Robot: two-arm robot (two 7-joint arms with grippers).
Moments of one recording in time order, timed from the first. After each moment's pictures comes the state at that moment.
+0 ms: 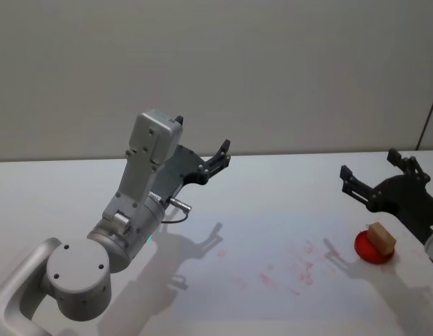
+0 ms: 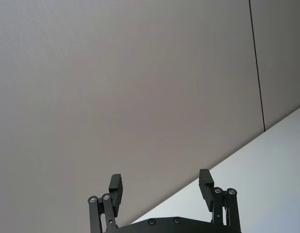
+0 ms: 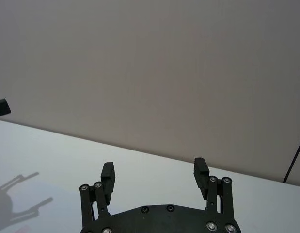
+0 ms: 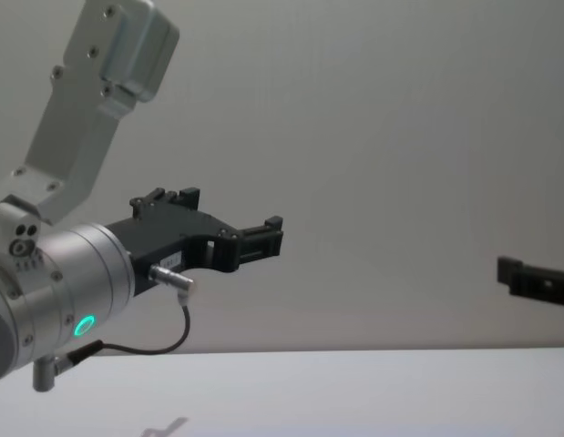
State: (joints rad) left arm -0.24 0.38 0.45 -1.63 -0.20 0.01 -0.01; right arm 0.00 0.37 -0.20 -1.74 0.32 0.10 0.15
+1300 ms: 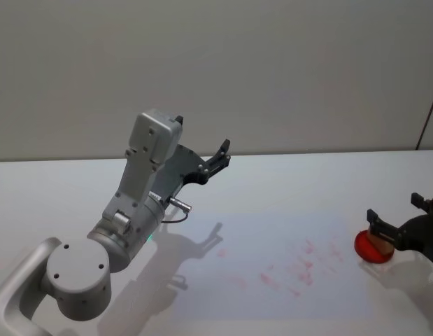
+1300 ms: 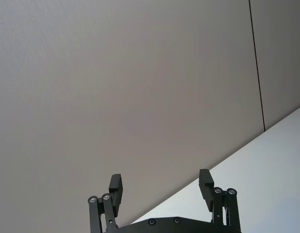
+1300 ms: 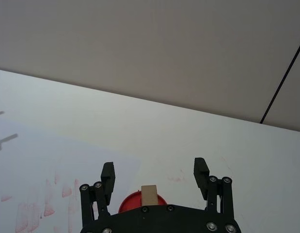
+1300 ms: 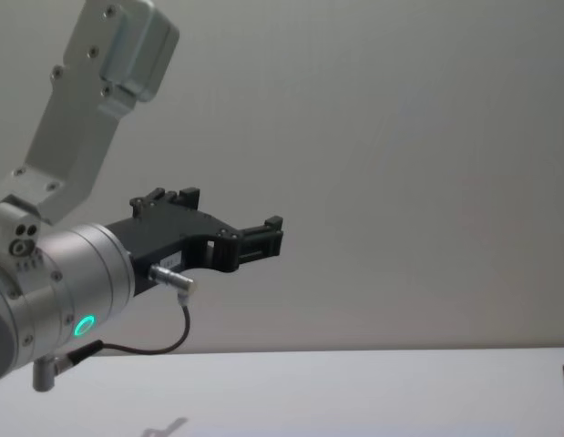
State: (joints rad) left arm -0.24 0.38 0.45 -1.63 -0.20 0.01 -0.01; right arm -0.05 0.44 -0.16 -1.67 0.32 0.16 0.19
